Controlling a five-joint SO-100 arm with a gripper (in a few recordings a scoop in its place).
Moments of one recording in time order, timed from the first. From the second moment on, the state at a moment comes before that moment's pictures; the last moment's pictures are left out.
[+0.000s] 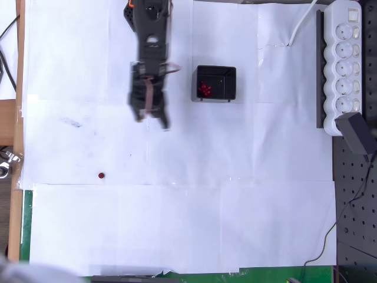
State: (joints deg) arm 9.5 80.2 69.6 41.0 -99.8
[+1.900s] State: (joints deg) arm 16.6 143.7 112.7 -4.8 -85.9
